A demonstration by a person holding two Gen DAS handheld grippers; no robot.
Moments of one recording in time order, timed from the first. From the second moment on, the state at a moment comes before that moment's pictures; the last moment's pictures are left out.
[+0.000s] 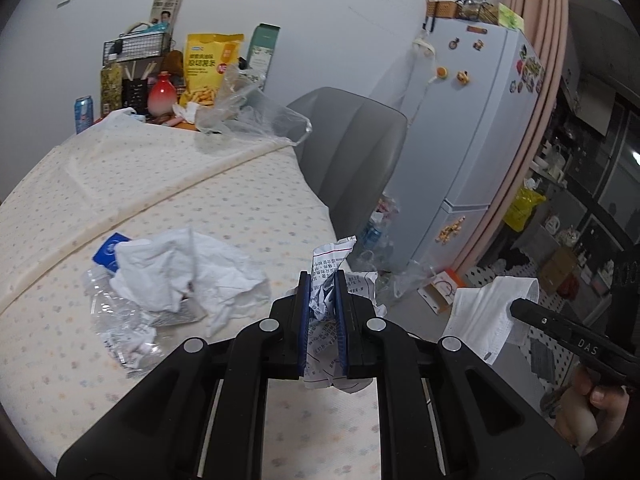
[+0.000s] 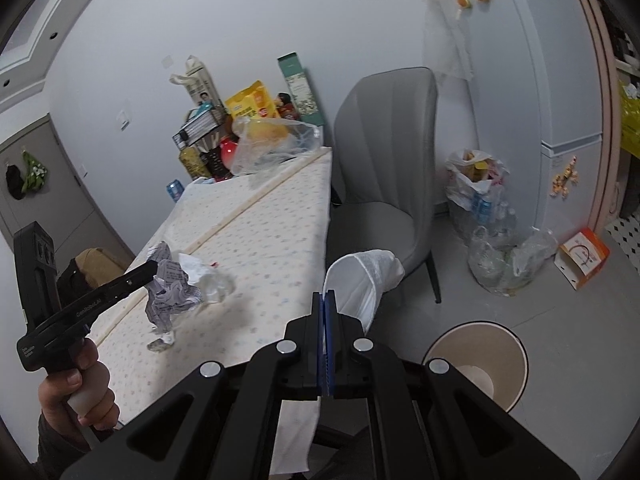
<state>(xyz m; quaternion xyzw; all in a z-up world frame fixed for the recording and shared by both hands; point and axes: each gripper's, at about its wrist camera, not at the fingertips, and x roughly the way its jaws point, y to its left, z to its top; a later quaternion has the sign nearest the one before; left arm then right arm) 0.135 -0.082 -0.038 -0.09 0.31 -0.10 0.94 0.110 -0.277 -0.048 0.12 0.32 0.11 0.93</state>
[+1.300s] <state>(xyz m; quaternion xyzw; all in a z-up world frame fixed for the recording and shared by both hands) 0.226 -0.180 -0.084 -0.06 0.38 -0.15 0.91 0.187 -0.393 -0.193 0.22 0.42 -0.01 0.88</state>
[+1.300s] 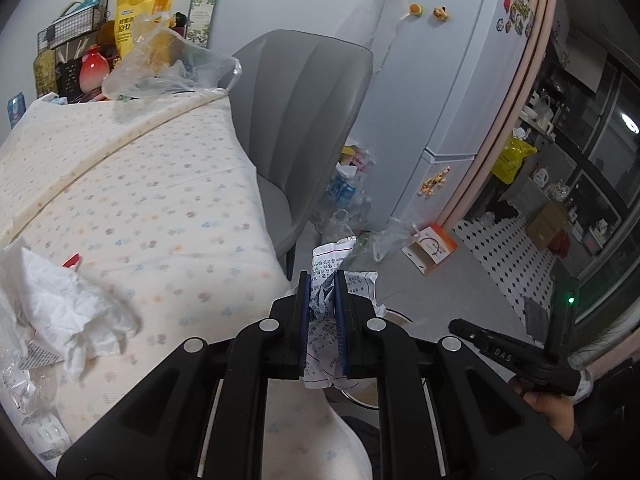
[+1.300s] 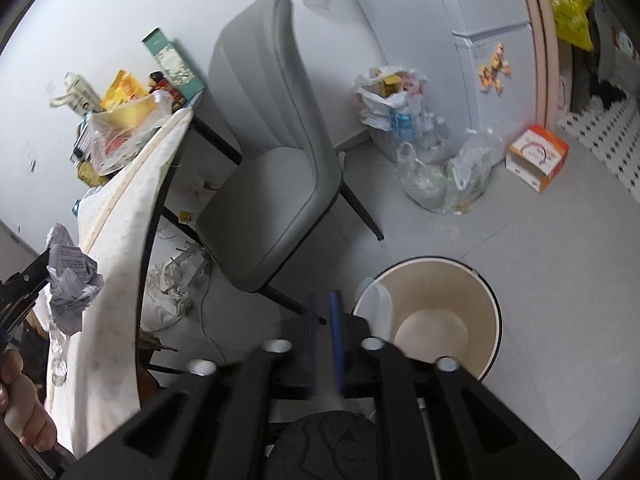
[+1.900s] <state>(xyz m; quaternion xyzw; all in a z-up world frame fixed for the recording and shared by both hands) 0.247 -0.300 -0.106 -0.01 0.42 -0.23 0.88 0.098 -0.476 -0.178 0.26 0.38 -0.09 0.88</state>
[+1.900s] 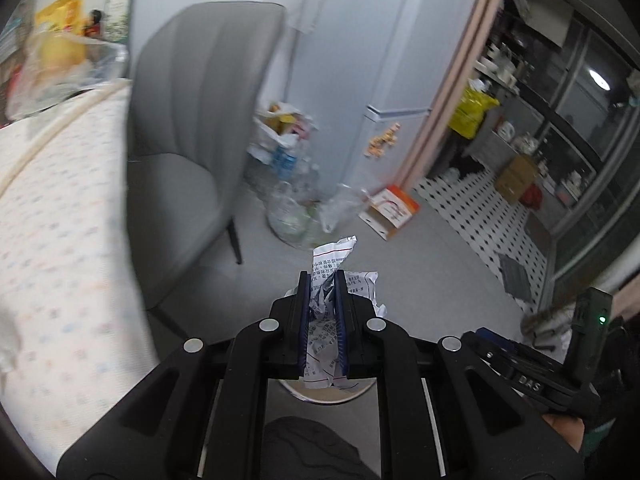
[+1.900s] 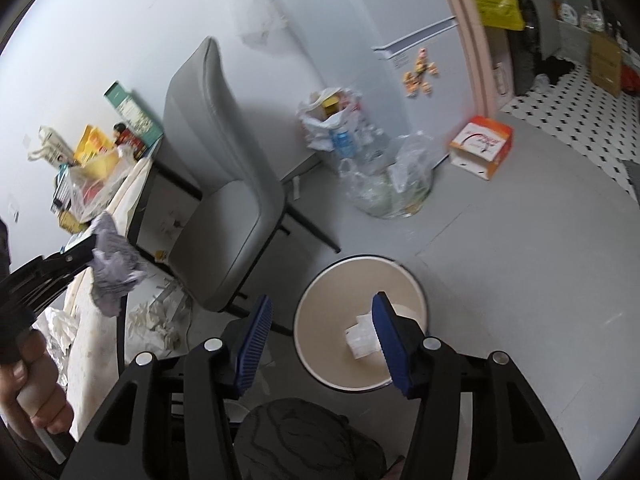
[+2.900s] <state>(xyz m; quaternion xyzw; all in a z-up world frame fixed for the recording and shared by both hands) 0.211 -0.230 -0.073 -0.06 0.40 -0.16 0.90 0.085 -0.444 -0.142 0.23 0.35 -0.06 0.90</state>
